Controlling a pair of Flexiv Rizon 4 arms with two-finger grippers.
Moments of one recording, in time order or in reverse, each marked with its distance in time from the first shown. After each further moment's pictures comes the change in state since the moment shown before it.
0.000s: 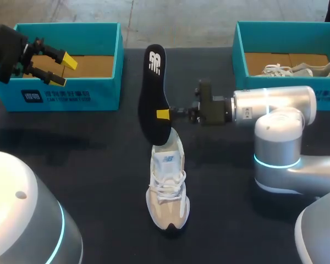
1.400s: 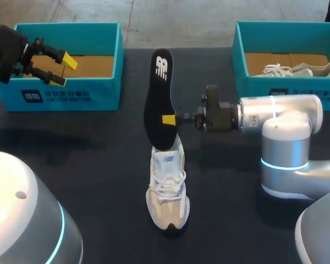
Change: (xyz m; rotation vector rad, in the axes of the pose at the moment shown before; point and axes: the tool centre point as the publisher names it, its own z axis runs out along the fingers) left arm 0.000 0.000 0.000 0.000 0.000 0.000; right arm 0.005 -0.015 -0.014 -0.025 0.011 -0.017
